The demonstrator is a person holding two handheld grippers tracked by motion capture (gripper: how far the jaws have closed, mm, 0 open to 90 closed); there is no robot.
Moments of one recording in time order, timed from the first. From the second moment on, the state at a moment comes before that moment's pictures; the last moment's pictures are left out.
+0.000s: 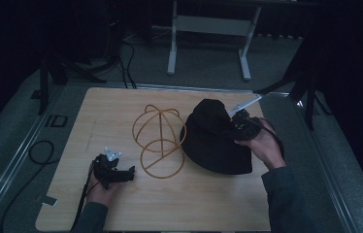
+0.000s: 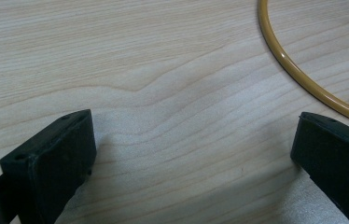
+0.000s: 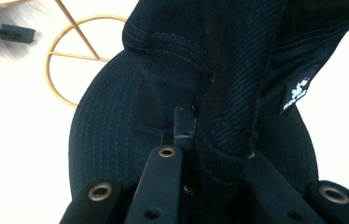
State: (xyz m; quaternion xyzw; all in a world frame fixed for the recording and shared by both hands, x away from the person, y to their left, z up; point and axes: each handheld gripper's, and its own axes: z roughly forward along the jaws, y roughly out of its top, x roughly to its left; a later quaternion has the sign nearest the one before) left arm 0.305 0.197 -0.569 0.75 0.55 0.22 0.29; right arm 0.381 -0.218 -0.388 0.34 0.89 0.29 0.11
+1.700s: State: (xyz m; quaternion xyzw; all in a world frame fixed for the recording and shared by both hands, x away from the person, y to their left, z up) left arm 0.305 0.197 -0.569 0.75 0.55 0.22 0.29; right arm 0.383 -0.217 -0.333 0.27 0.90 0.32 0.11
